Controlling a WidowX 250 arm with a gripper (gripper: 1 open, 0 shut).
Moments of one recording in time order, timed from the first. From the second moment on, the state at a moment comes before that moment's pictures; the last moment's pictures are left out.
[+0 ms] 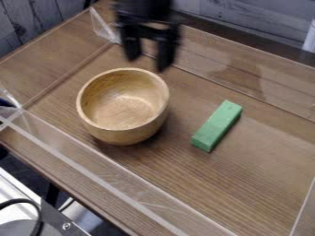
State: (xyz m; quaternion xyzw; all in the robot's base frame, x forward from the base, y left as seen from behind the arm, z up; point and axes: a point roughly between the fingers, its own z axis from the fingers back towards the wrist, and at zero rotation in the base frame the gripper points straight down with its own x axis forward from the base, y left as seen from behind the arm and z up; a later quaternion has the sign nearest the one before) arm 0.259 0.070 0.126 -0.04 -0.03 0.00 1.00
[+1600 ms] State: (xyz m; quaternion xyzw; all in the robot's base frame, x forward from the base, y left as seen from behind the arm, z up) arm 0.288 0.069 0.088 -0.08 0.00 -0.09 0.99
